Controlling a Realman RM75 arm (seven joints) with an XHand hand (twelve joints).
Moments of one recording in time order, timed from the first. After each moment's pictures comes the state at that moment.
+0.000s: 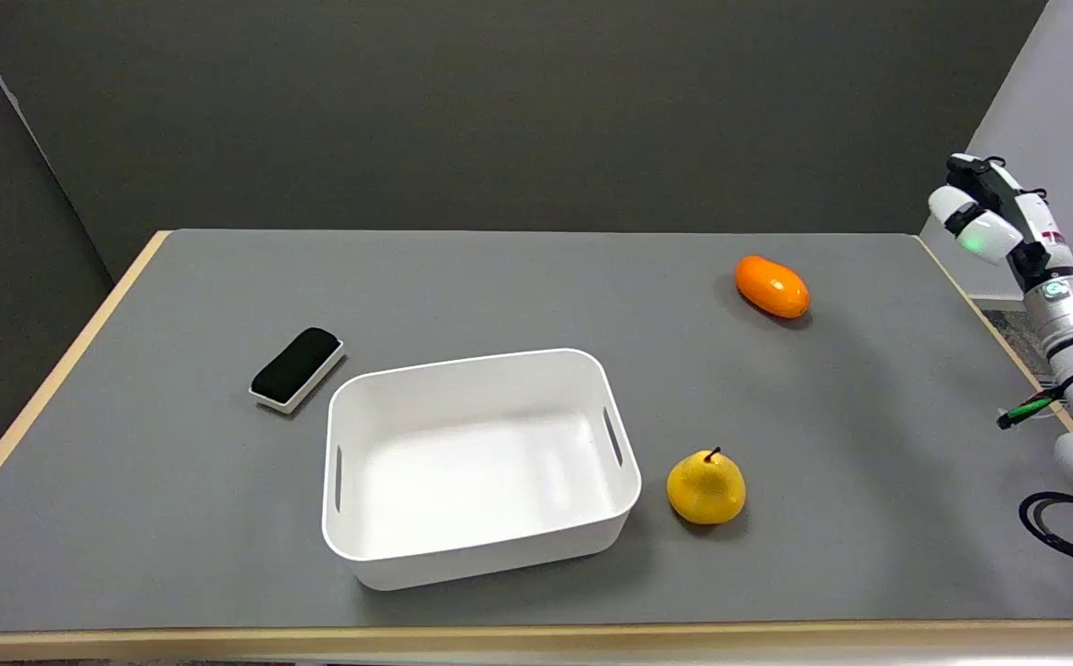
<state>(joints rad) 0.37 -0.74 -1.58 0.28 0.27 0.92 1.49</state>
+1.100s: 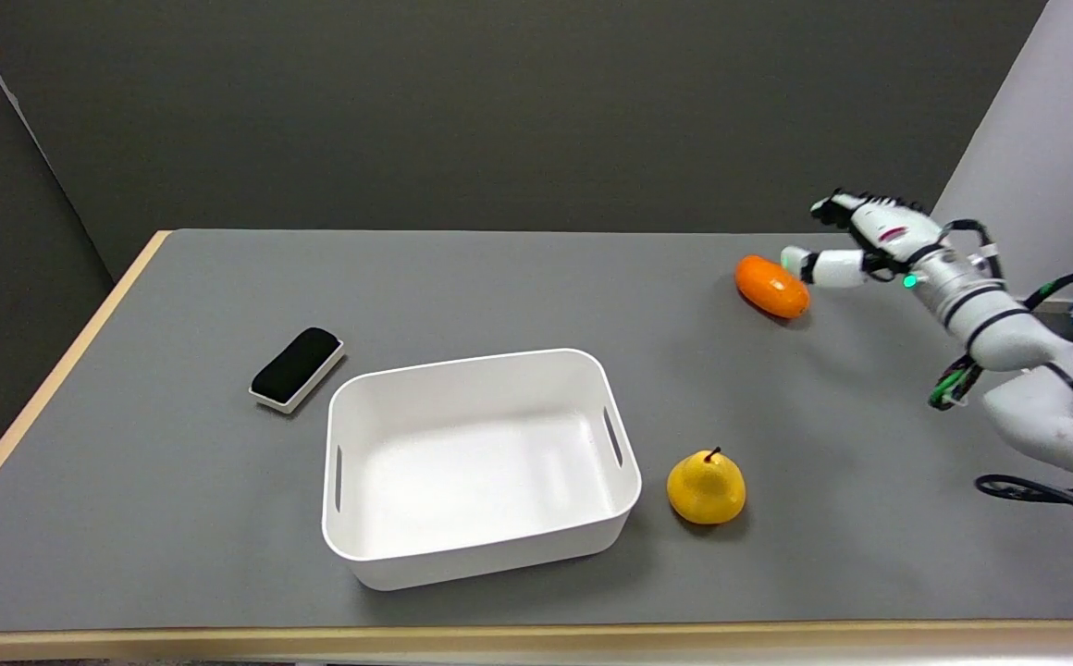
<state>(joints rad) 0.20 -0.77 -1.56 0.95 0.04 0.28 0.94</state>
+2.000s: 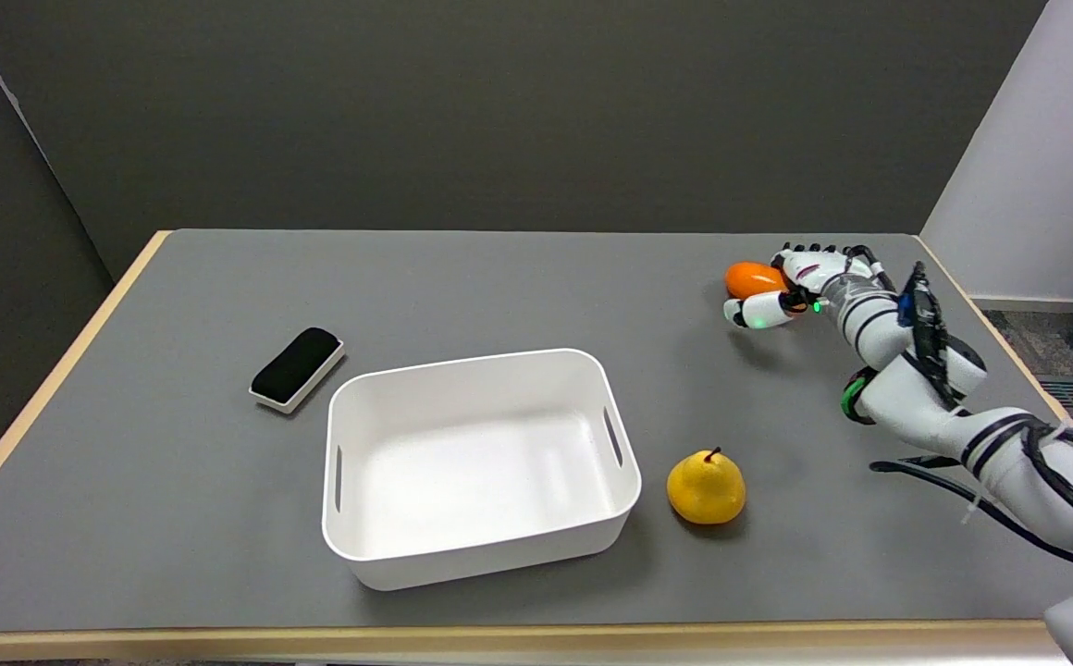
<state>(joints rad) 0.34 -0.94 -1.73 1.11 -0.36 -0.33 1.07</state>
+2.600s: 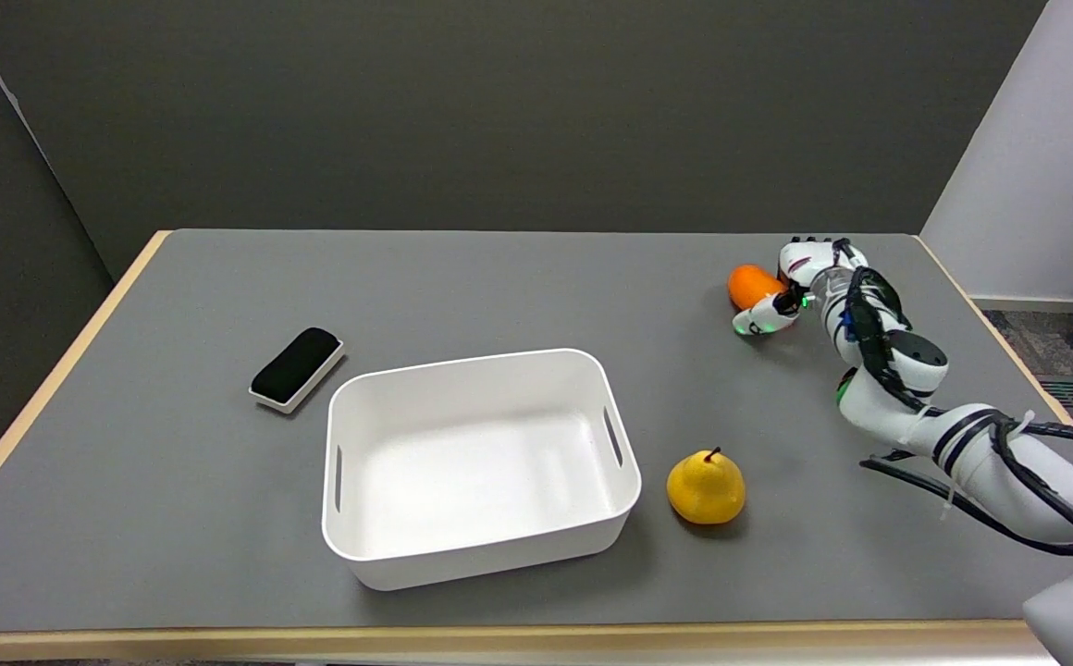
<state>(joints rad) 0.39 -0.97 -1.82 1.08 -0.68 -0.42 1.31</state>
